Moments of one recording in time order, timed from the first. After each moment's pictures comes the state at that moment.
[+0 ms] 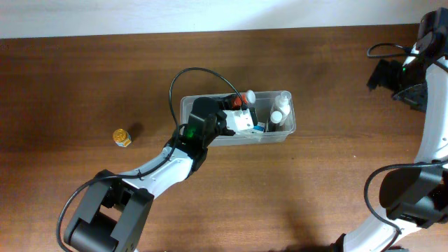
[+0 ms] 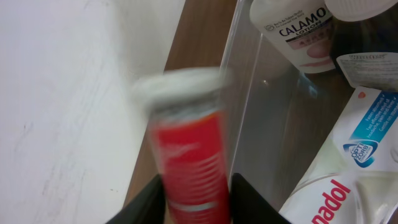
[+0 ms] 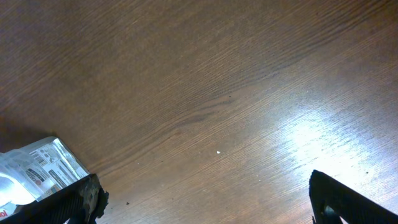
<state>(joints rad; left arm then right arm) -0.54 1.76 0.90 0.45 0.07 1.00 -0.33 1.92 2.05 -1.48 0.04 0.24</state>
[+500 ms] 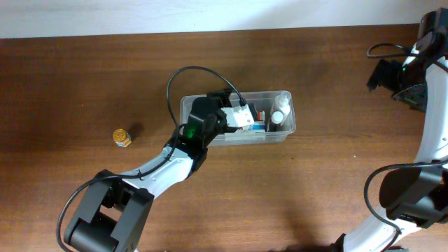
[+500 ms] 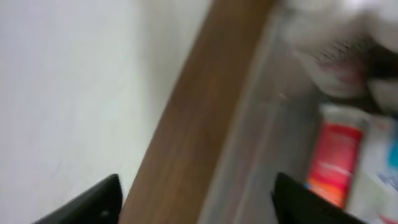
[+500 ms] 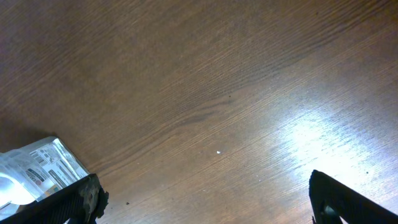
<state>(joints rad) -0.54 1.76 0.90 0.52 0.05 0.90 -0.33 1.92 2.05 -1.48 0.04 0.24</state>
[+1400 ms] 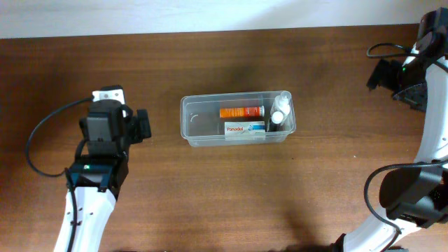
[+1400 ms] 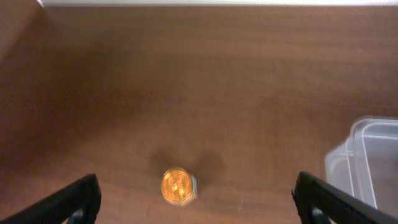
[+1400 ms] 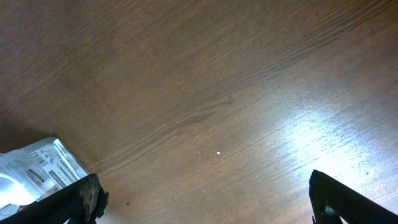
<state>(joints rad) -0.07 1.16 0.91 -0.44 -0.27 -0.07 -0.33 1.92 2.05 -1.48 0.04 0.24</state>
